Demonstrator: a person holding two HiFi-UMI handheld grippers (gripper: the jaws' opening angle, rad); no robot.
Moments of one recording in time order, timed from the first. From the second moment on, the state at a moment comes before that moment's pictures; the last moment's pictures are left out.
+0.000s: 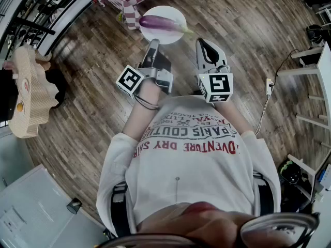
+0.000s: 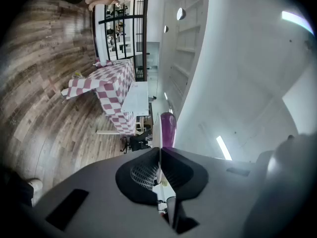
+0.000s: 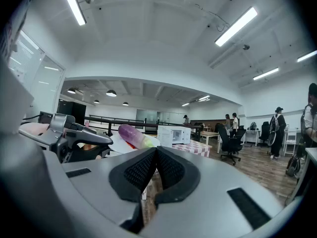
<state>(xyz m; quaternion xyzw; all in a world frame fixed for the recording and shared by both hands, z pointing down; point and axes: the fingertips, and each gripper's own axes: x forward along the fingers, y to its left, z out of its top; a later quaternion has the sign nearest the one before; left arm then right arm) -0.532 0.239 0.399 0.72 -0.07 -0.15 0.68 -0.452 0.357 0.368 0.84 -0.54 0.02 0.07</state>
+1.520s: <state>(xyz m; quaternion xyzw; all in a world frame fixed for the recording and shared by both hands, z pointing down) -0.204 0.300 0.417 0.68 -0.11 -0.17 0.70 -0.122 0.405 0.378 0.80 -0.60 0.03 0.09</state>
